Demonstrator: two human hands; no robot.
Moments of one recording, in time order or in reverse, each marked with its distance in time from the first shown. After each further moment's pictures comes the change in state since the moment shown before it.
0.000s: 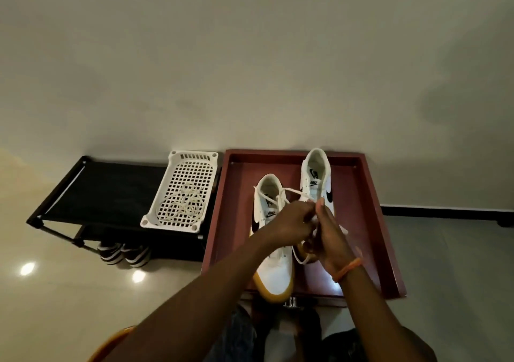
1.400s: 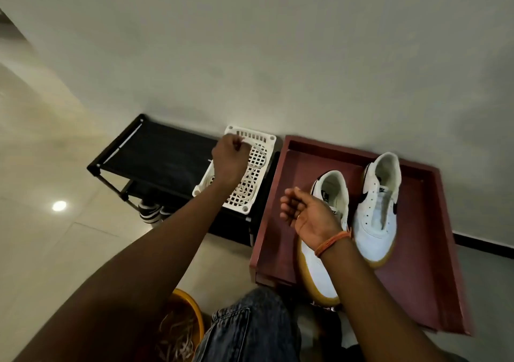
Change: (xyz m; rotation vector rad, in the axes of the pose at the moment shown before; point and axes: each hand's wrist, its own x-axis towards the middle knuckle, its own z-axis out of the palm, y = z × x) left_hand -0.071 -0.125 -0.193 -0.050 1.026 -0.420; right_hand 0.028 0.032 0.156 0.102 -0.154 0.324
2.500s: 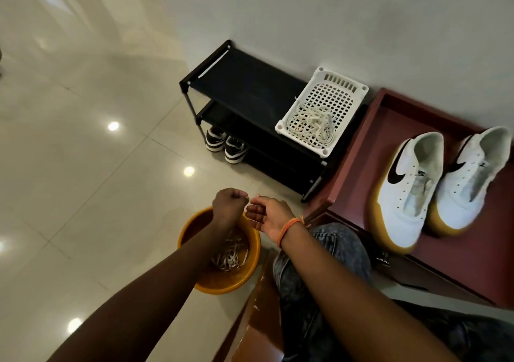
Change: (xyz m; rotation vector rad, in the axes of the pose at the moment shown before) left_hand -0.192 -0.199 -0.163 -0.006 -0.076 -0.628; right_hand -0.041 0.238 0.113 -0.442 -0.065 0.375
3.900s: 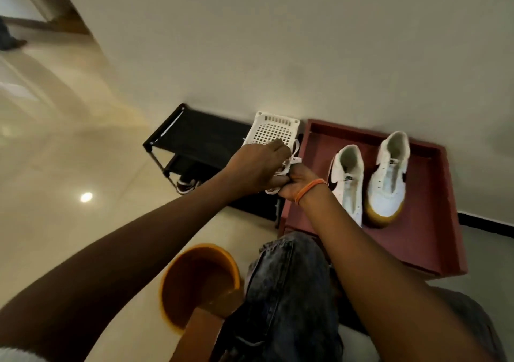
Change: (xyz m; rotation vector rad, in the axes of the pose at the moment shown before) left_hand -0.104 0.247 0.021 1.055 -0.167 1.413; right_hand -0.058 -0.147 -0.105 0.481 0.041 -0.172
